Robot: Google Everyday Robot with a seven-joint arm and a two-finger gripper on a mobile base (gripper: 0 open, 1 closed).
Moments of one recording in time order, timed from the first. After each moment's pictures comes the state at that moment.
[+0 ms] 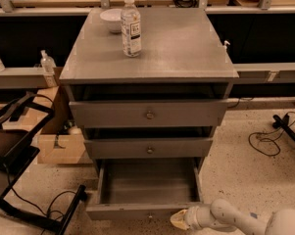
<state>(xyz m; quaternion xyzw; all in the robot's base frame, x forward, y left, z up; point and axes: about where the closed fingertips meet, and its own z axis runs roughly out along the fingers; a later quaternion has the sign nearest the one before) 0.471 -0.144 0.145 -0.45 0.80 0.30 0.27</state>
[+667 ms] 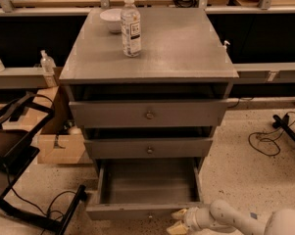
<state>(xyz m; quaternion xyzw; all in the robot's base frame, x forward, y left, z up) 0.468 -0.140 0.143 -0.46 0.80 0.30 0.27</state>
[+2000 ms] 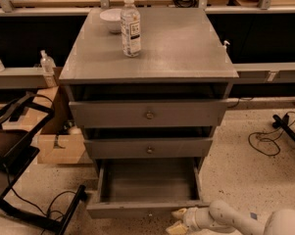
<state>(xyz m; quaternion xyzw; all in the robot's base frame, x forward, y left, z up) 0.466 -0.136 0.141 -0.46 0.79 0.30 0.27</state>
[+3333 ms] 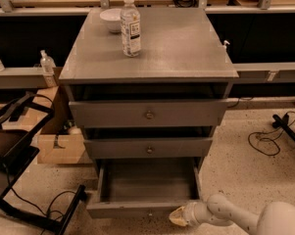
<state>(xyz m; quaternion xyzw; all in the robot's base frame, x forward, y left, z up) 0.490 -0.139 0.141 -0.47 0.79 0.28 0.27</state>
